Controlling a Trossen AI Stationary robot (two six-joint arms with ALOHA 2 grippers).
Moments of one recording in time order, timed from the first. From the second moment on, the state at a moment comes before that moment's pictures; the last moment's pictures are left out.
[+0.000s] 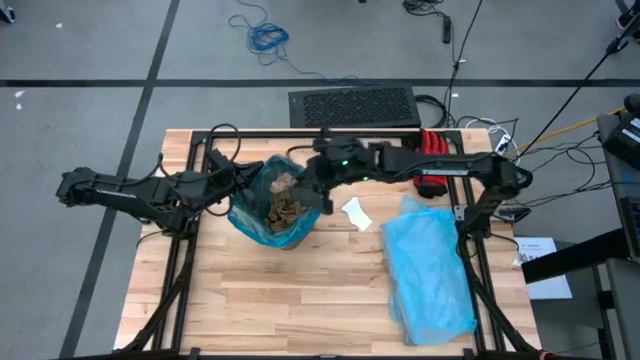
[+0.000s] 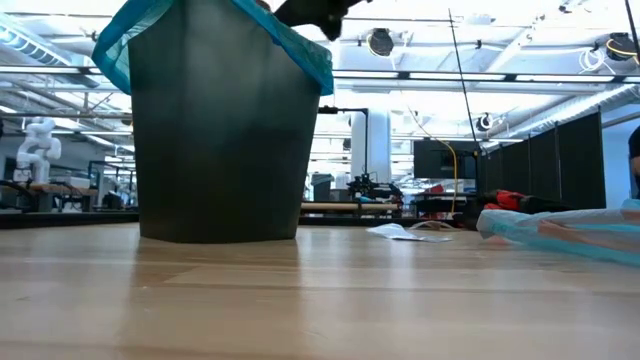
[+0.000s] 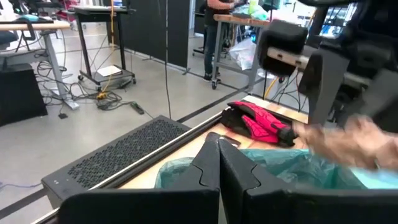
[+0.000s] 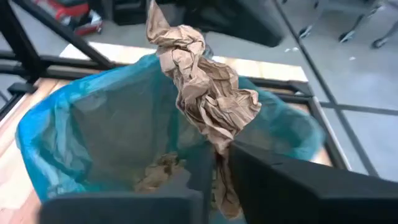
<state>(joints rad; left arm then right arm) -0.11 0.77 0.70 -0.09 -0.74 -0.20 -0.10 1.74 1.62 -0.33 -0.08 -0.15</state>
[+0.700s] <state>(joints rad) -0.11 0.81 0.70 -0.14 -0.74 -0.20 -0.26 1.70 1.69 -1.01 -0.10 -0.15</state>
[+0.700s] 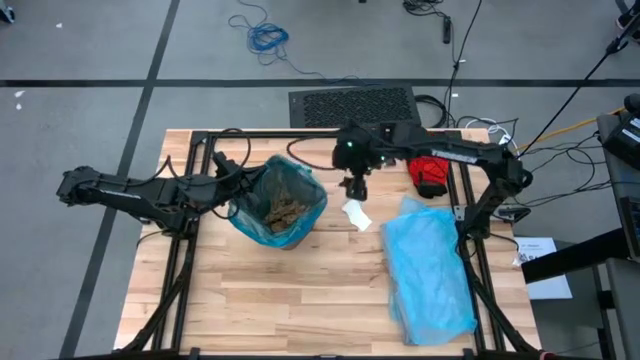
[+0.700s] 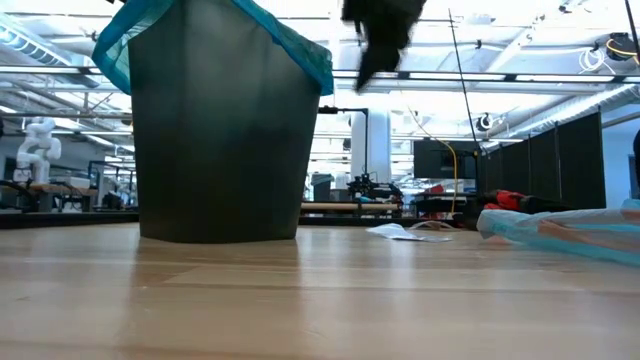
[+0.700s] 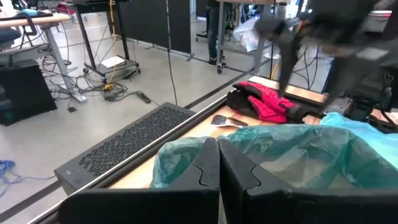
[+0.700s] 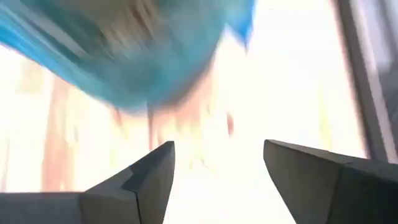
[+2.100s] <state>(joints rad) -0.11 0.81 0.70 -0.17 -0.74 -0.21 -0.48 1.83 0.92 -0.25 -0.61 -0.02</state>
